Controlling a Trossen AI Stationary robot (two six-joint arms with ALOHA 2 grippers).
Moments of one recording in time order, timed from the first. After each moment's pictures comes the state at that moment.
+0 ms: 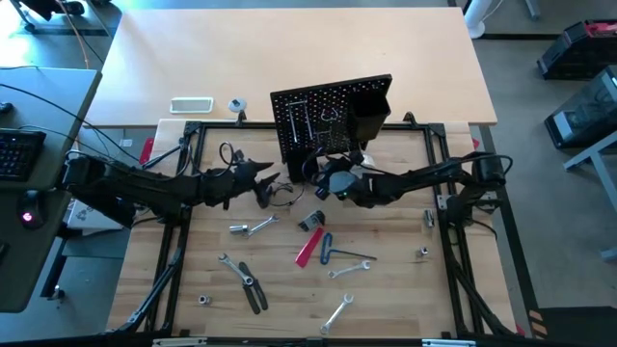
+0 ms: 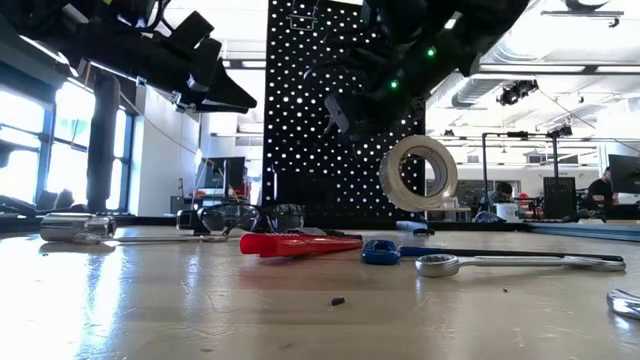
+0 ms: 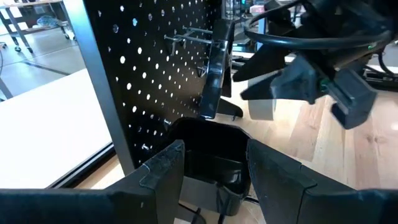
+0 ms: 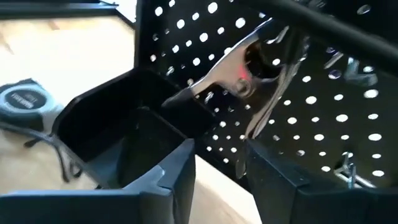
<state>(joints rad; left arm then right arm) 0.03 1.10 0.41 0.47 -0.54 -0.03 -0.02 1.72 0.98 0.17 0.83 0.13</state>
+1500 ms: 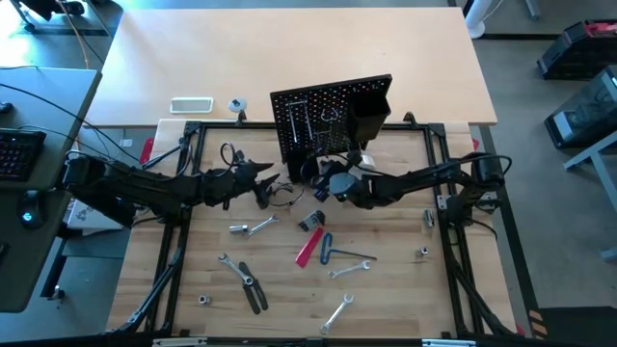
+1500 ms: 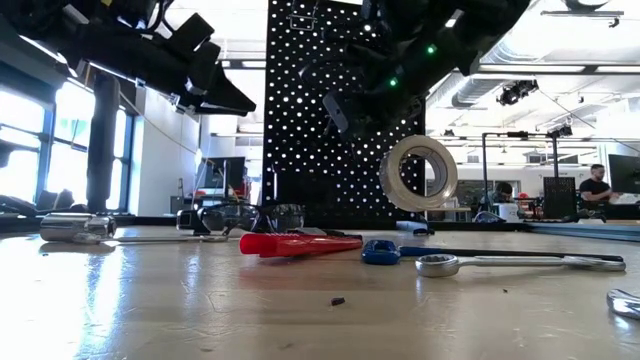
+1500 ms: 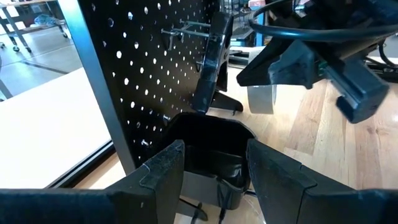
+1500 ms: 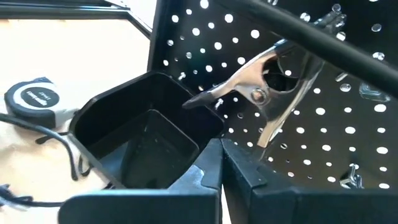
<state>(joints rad) 0.03 1.10 0.41 0.45 -0.53 -0.02 0.00 1.73 0.98 0.20 0.82 0.07</state>
